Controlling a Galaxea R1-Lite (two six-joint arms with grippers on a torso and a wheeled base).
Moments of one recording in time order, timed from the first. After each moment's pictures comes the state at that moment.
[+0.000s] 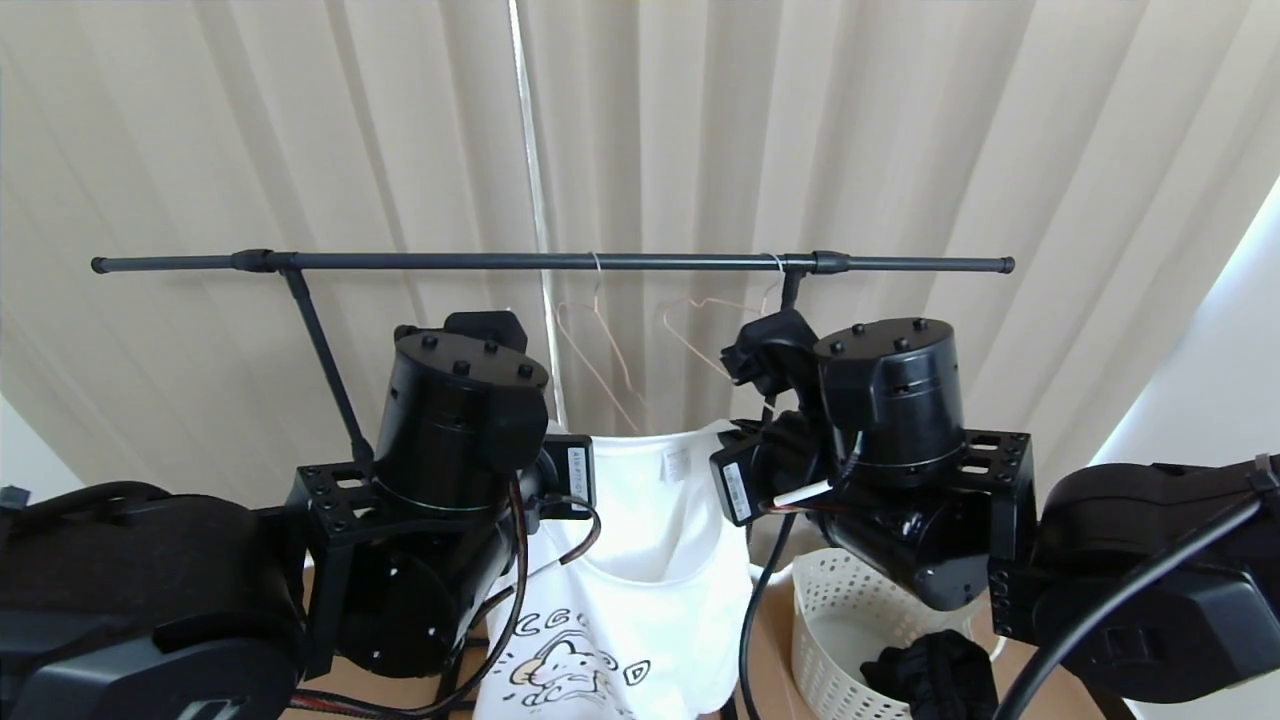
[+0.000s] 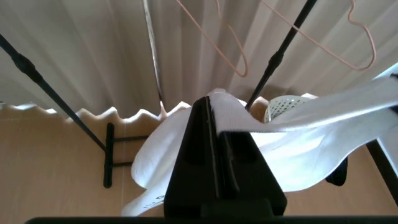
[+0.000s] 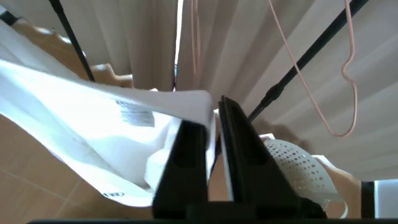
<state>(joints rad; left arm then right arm) -0.82 1.69 -0.87 -0.39 0.65 -0.32 0.82 1.83 -0.99 -0.42 -0.46 0.06</state>
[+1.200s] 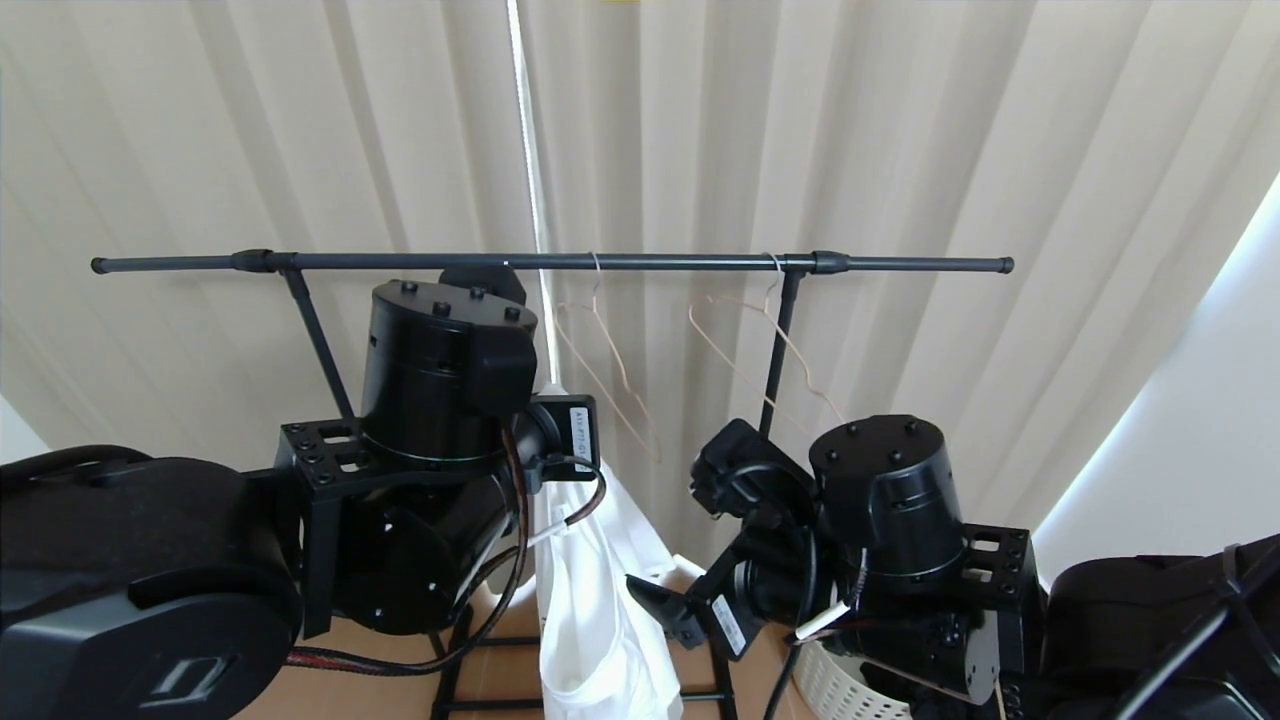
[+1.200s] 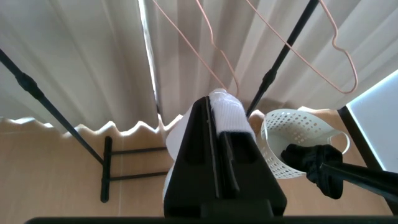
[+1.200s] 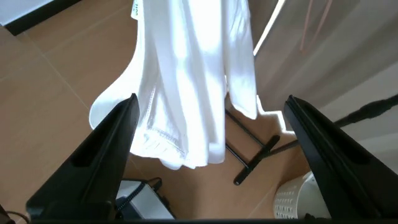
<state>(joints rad) -0.81 1.69 -0.94 -0.38 0.65 -0.28 0.86 1.84 -0.79 -0.56 -0.09 -0.01</state>
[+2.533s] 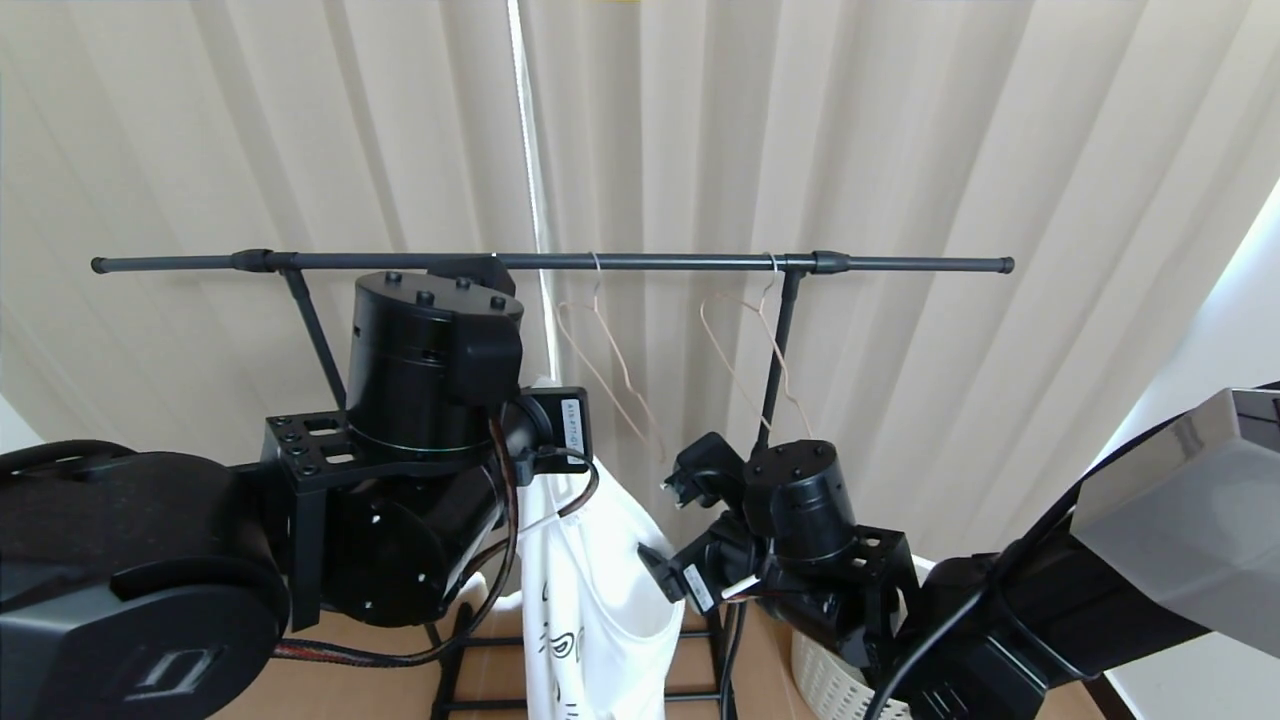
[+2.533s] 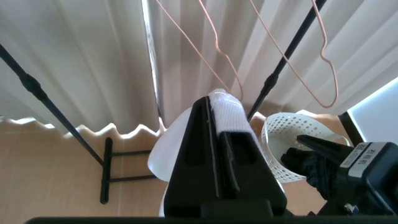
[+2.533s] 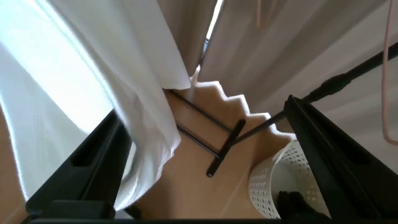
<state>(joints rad) -0.80 1.67 -0.94 -0.39 0.65 -0.28 0.78 2.08 -0.85 -0.71 -0.25 -0.04</state>
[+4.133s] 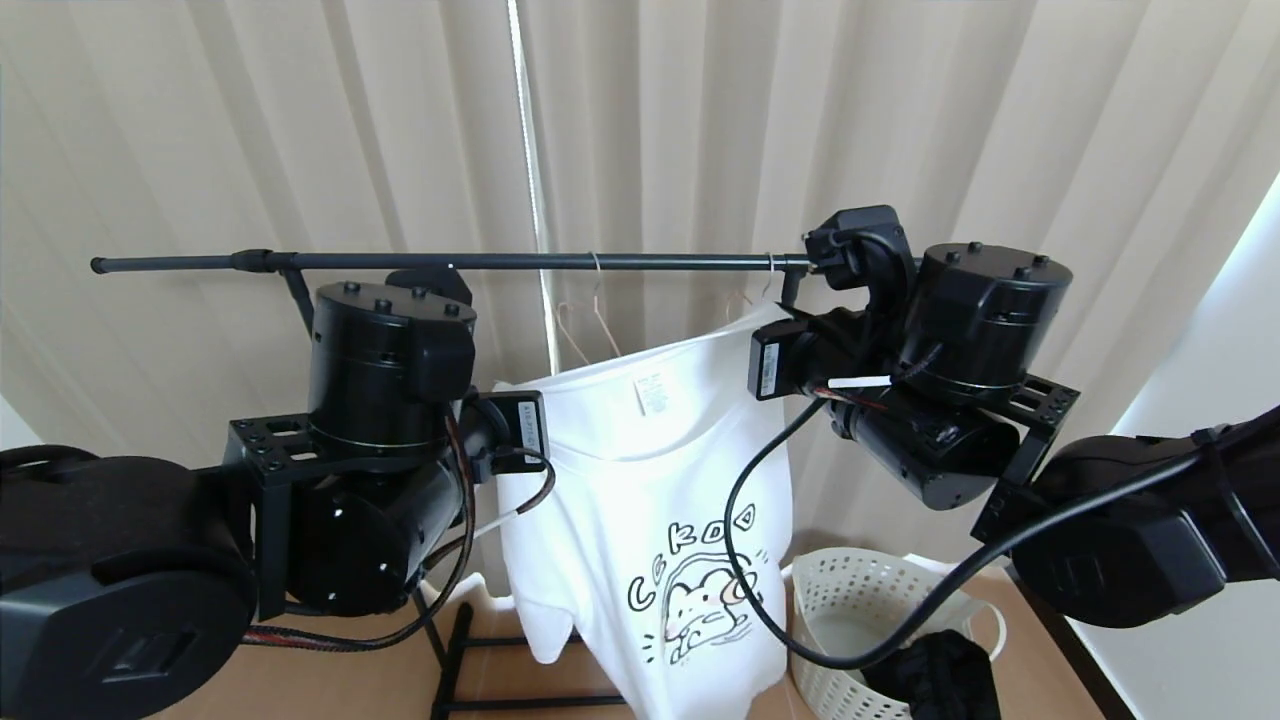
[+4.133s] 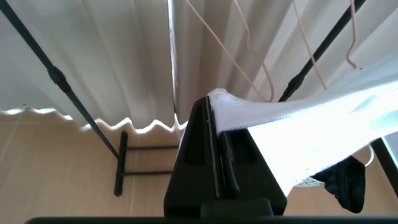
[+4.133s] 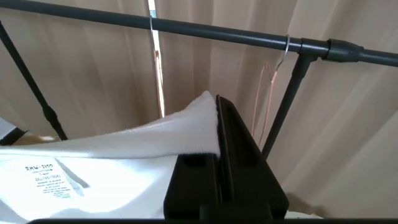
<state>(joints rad) -0.72 1.65 -0.89 -0.39 0.65 -0.27 0.68 1.86 -1.00 -0.85 -0.41 0.01</state>
